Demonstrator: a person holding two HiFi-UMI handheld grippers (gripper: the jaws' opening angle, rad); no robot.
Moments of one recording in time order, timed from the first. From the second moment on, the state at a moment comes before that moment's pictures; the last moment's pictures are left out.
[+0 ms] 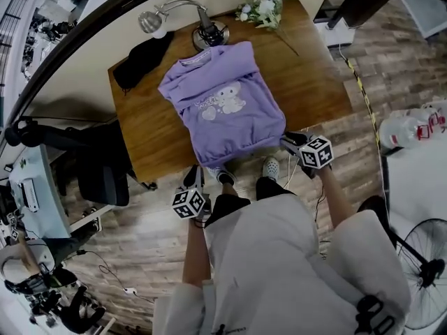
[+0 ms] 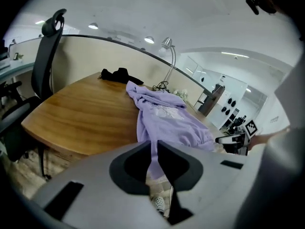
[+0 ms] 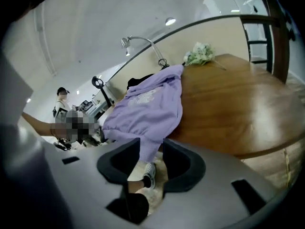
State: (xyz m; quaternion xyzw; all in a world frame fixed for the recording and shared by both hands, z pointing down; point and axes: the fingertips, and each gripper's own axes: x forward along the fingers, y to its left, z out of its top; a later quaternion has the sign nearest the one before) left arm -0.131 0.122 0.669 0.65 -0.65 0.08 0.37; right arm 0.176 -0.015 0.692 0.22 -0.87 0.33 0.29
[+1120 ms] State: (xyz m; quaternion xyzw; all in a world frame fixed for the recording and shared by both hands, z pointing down) left arm -0.071 0.125 0.731 0.68 -0.59 0.06 0.43; right arm 0.174 0.012 0.715 0.13 -0.83 0.52 0.15
